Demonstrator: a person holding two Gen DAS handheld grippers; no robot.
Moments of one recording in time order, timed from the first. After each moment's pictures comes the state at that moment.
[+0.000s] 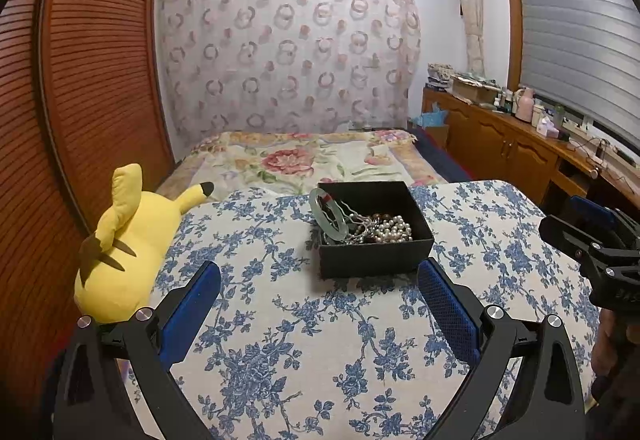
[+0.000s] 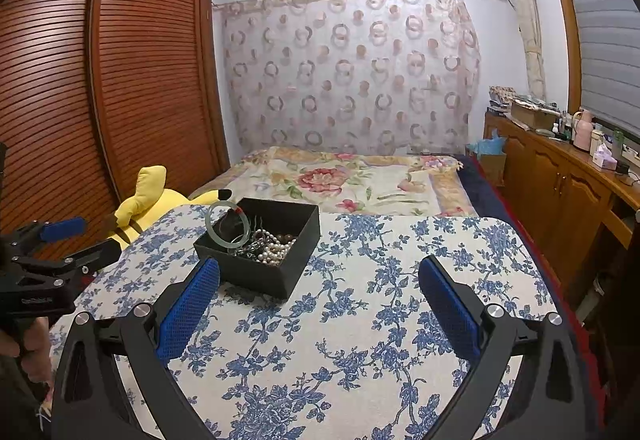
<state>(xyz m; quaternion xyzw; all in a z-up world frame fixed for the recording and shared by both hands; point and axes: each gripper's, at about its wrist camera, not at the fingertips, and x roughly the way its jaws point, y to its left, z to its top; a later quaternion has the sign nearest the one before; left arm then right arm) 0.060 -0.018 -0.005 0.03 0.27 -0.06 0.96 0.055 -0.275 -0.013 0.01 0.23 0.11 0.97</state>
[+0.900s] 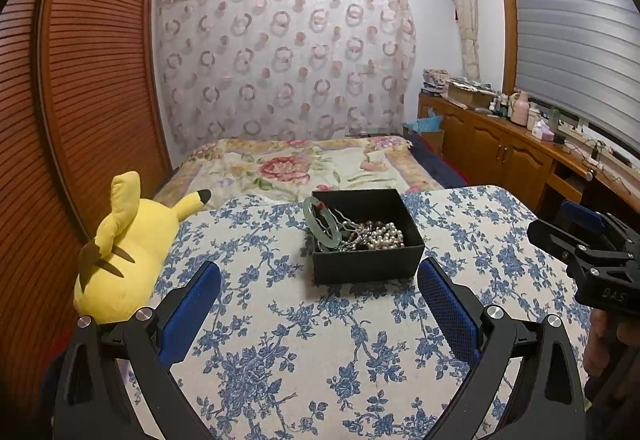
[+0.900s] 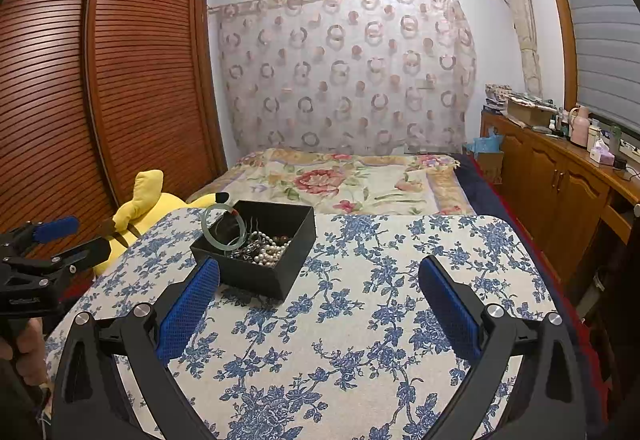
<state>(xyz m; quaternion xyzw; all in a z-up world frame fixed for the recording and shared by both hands) 0.054 -0.026 0.004 0.03 0.26 -0.07 0.96 0.058 -0.279 -0.015 0.01 0.23 0.11 0.97</state>
